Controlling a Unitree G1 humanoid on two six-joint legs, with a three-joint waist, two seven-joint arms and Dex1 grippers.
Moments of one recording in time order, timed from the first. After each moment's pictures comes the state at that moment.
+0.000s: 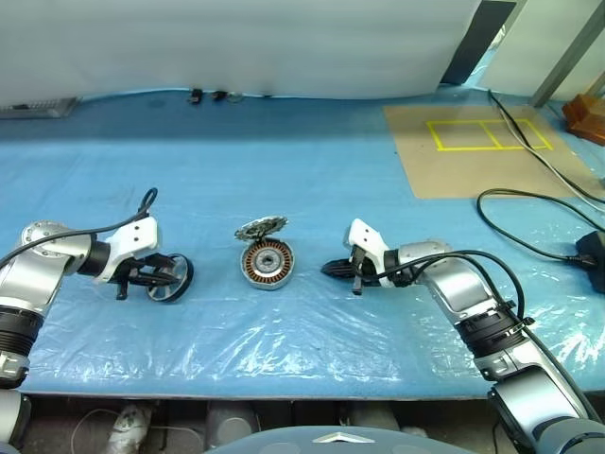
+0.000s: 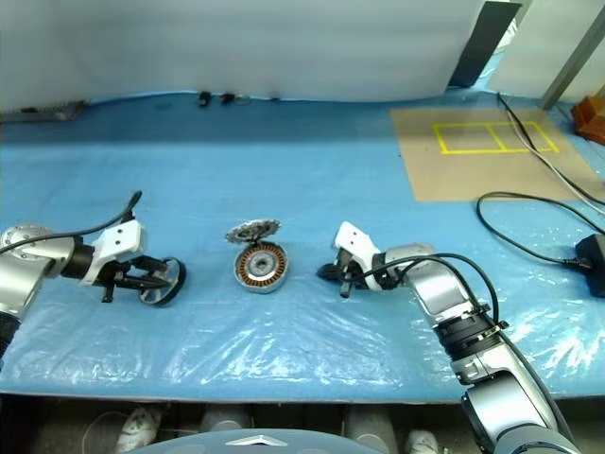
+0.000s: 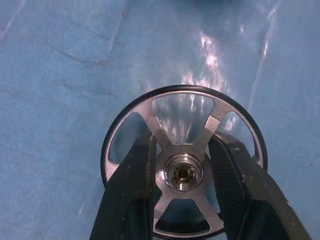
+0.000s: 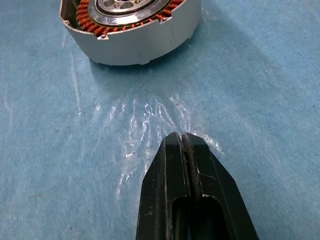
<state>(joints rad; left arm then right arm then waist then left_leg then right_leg) -0.37 0.95 -0.06 0.25 -0.18 0.23 -1.40 -0.45 -0.52 0.31 0.08 0.16 0.53 1.05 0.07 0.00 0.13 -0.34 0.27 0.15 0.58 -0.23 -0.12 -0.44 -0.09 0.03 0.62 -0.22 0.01</state>
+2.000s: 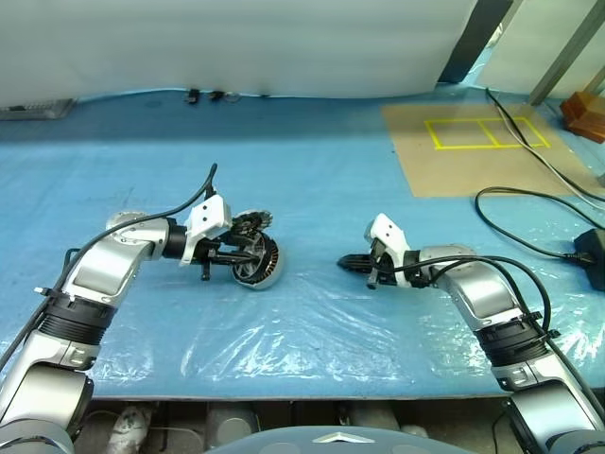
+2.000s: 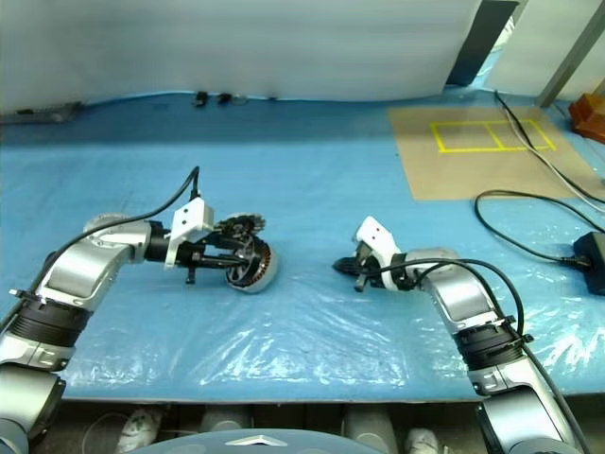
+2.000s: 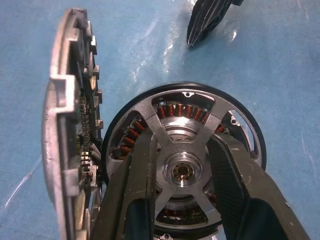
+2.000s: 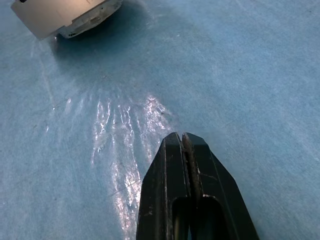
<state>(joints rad) -0.47 0.75 -0.19 0.03 -0.29 0.36 -1.26 -0.38 -0.57 0.22 -0.01 0.22 0.60 0.98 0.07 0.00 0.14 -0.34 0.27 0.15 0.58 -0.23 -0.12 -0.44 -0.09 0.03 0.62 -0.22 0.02</state>
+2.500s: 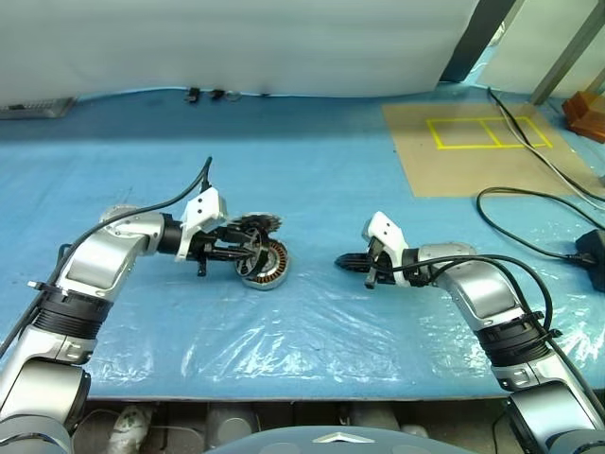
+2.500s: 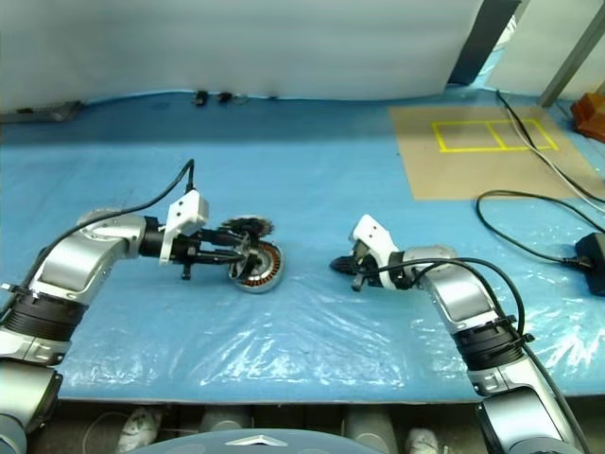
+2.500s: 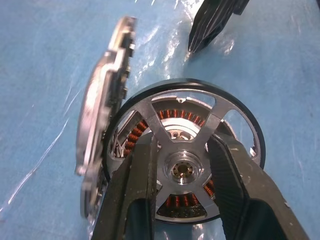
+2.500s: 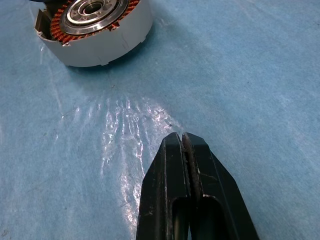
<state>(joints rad) -0.50 0.74 -0.17 0.03 -0.33 0.43 -1.26 -0.39 -0.57 0.22 -0.05 0.22 0.64 0.98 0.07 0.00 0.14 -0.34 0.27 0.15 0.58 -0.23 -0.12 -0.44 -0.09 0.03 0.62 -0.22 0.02</state>
